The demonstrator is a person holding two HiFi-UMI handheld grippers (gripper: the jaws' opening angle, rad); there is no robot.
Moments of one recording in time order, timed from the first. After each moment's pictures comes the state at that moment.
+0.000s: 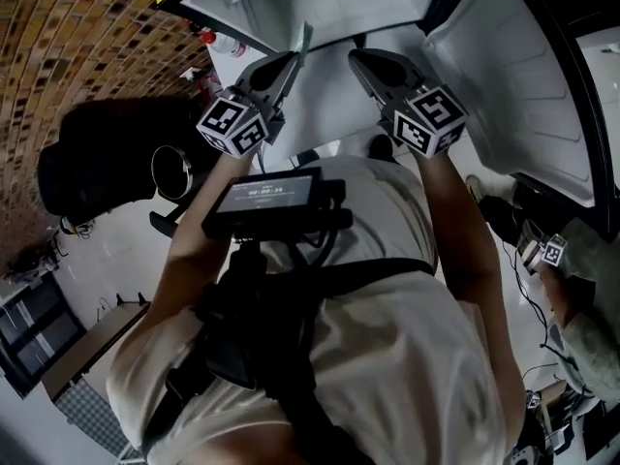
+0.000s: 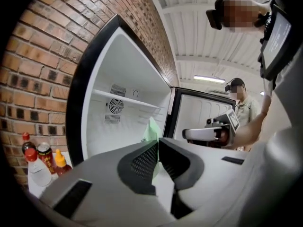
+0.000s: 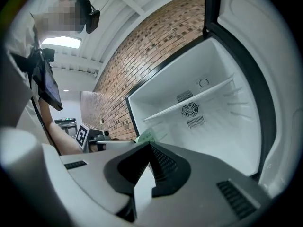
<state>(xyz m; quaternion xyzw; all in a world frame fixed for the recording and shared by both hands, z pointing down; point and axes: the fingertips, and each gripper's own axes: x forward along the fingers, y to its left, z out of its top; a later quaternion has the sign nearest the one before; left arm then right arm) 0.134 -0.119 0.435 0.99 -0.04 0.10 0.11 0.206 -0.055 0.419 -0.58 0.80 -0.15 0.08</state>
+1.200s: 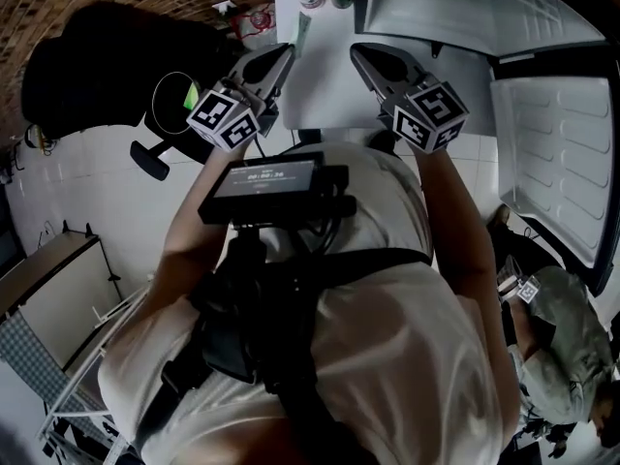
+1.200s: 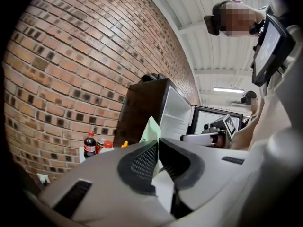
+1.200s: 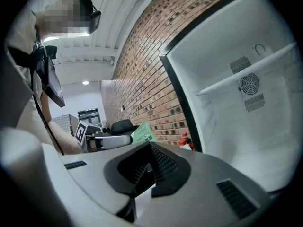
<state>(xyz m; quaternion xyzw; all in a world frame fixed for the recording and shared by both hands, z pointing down) -0.064 -0.174 0.433 0.97 -0.18 0.04 0.14 0.031 -0.135 0.426 -0.46 0.87 -0.17 0.03</state>
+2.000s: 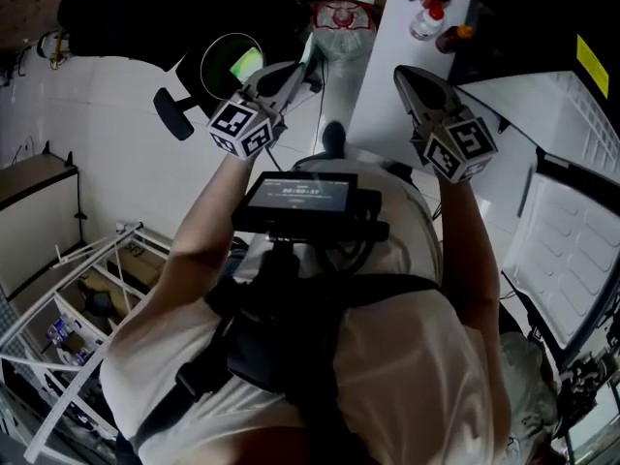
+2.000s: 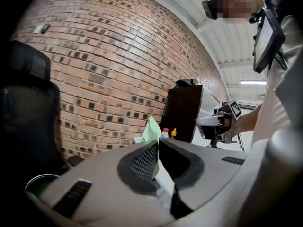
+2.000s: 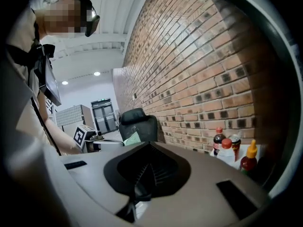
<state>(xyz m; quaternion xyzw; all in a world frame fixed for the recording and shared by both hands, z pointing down) -0.270 -0.217 0.489 0.93 -0.34 0.07 0.15 -0.103 -0.204 0.437 -0.38 0.91 -0.17 -0.03</state>
